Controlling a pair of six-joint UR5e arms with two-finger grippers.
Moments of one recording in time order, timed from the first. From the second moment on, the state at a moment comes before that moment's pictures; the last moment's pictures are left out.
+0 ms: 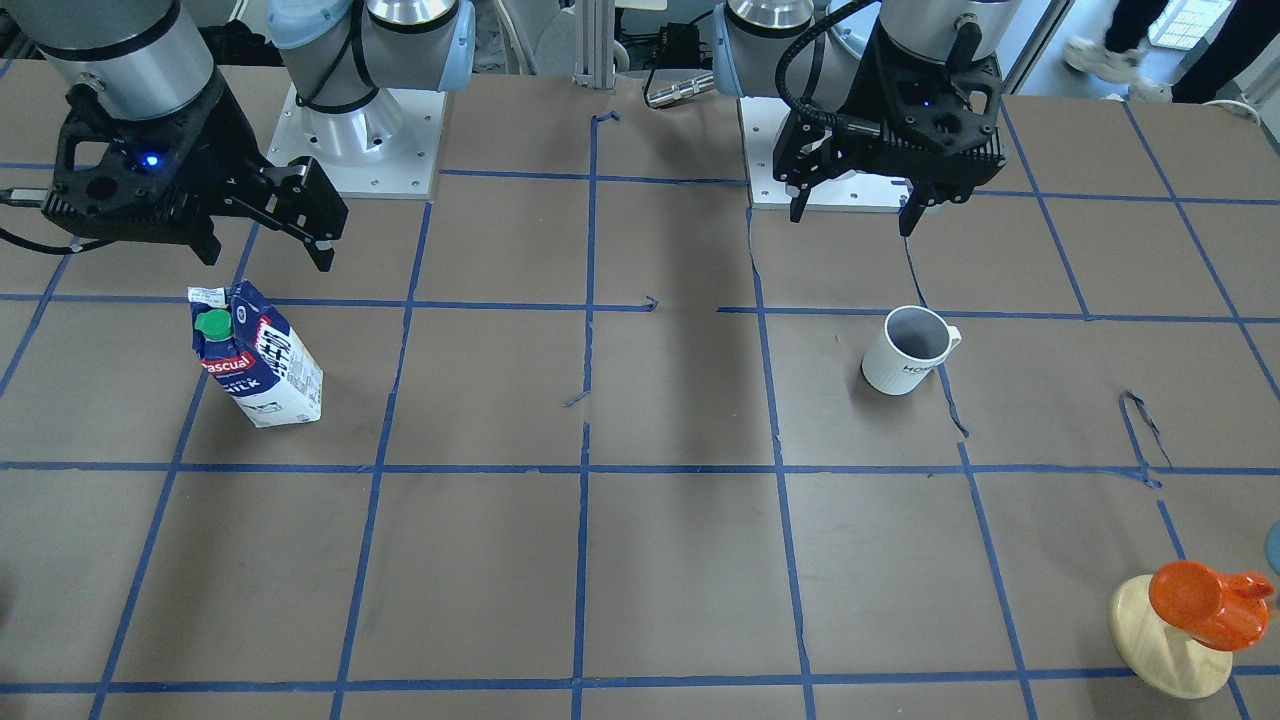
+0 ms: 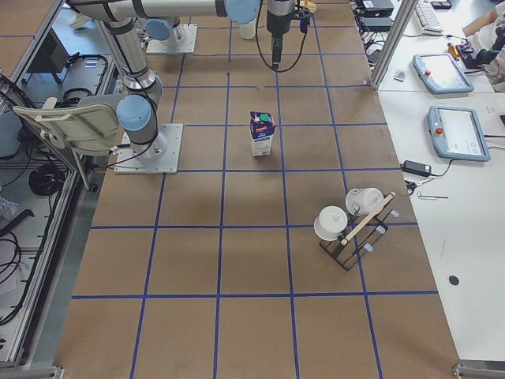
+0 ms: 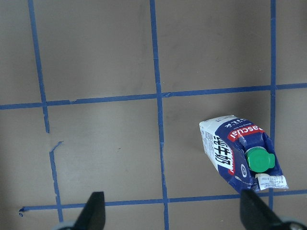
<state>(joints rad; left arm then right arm) -1.62 -1.53 -1.52 -1.63 1.57 0.07 1.54 -1.55 1.51 -1.54 -1.55 0.03</state>
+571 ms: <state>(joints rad) -1.62 -1.53 -1.53 -1.63 1.57 0.08 1.54 -1.55 1.51 -1.54 -1.55 0.03</state>
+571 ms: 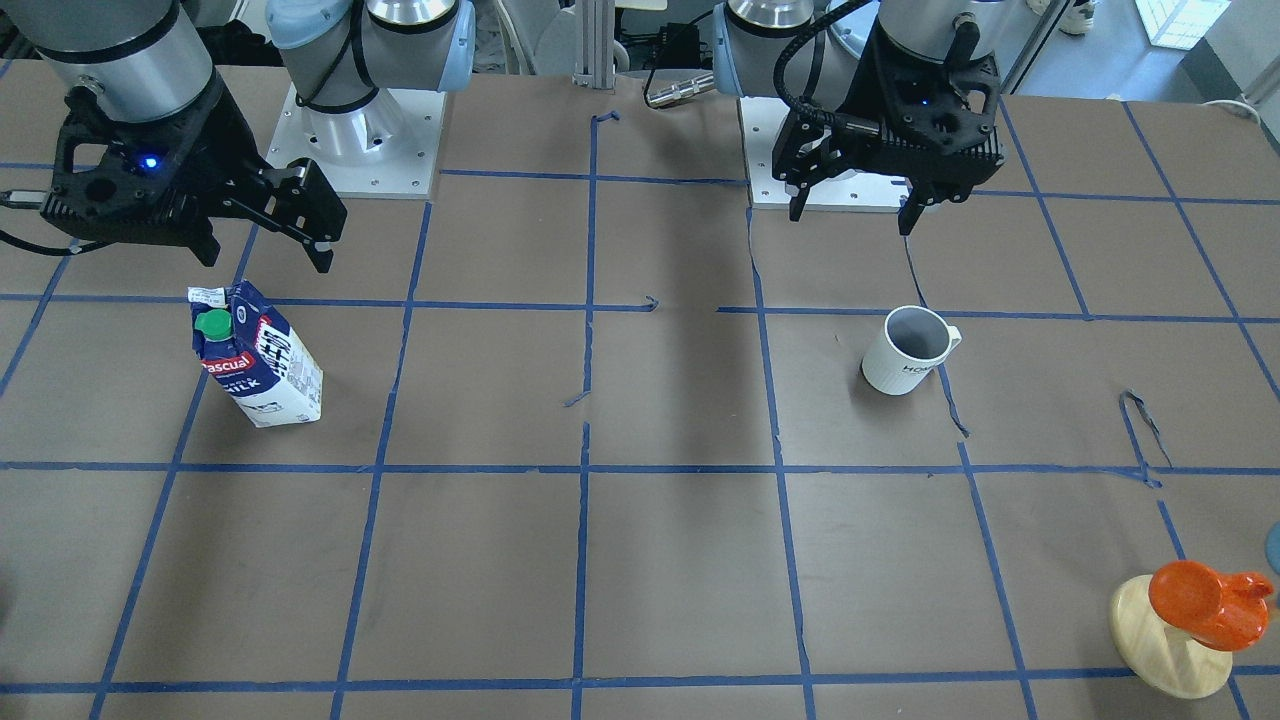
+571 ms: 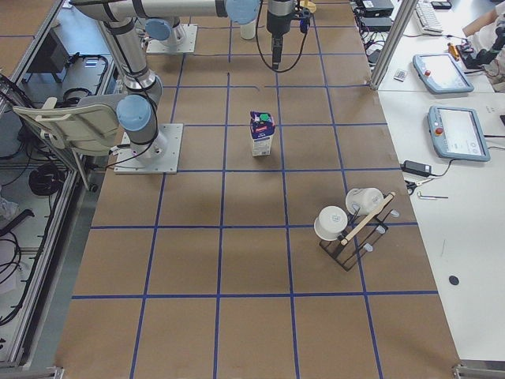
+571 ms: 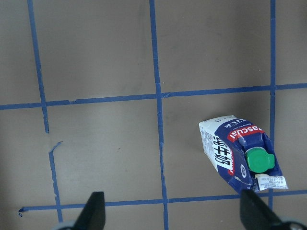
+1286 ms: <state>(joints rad) -1.61 -1.53 -1.52 -1.63 1.57 0.08 1.53 -1.55 1.51 -1.54 -1.56 0.03</state>
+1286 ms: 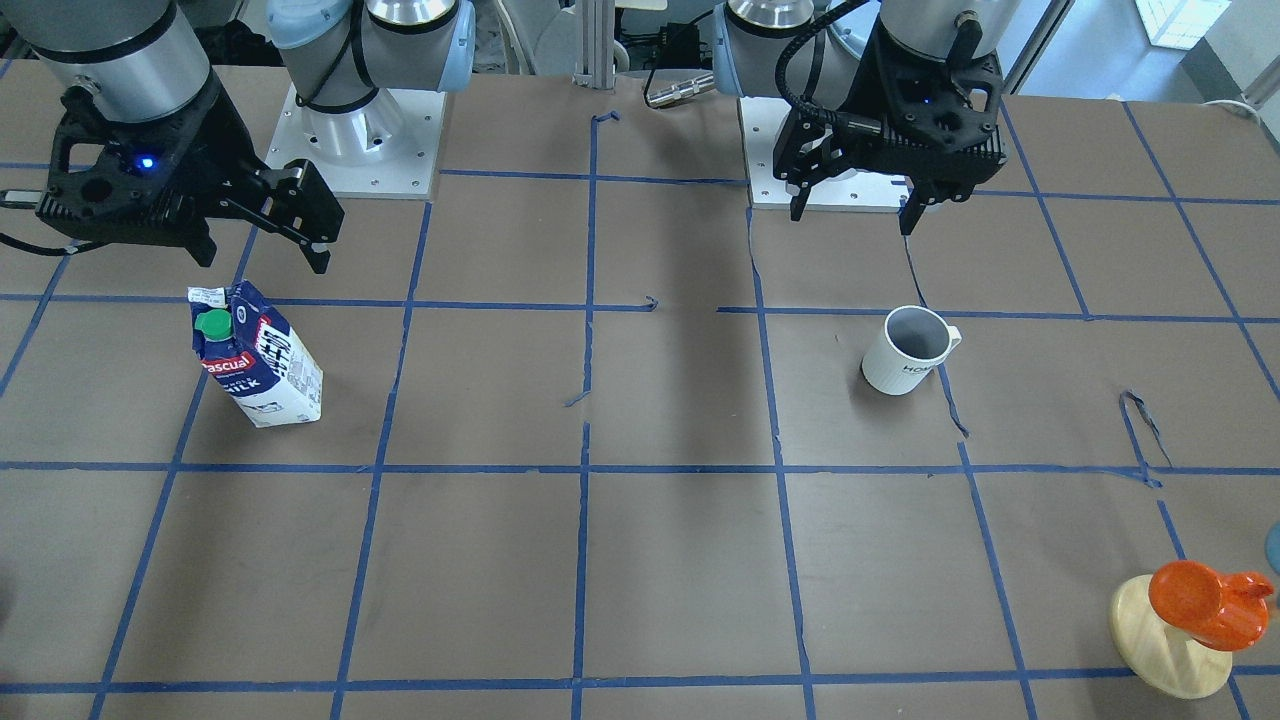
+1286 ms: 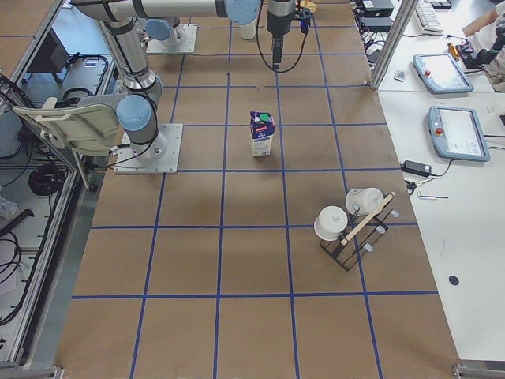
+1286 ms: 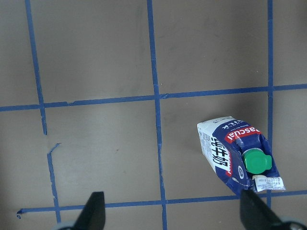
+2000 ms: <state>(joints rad) -1.61 -1.52 -1.52 -1.63 1.57 0.07 1.53 -1.54 1.51 -1.54 -1.56 0.03</state>
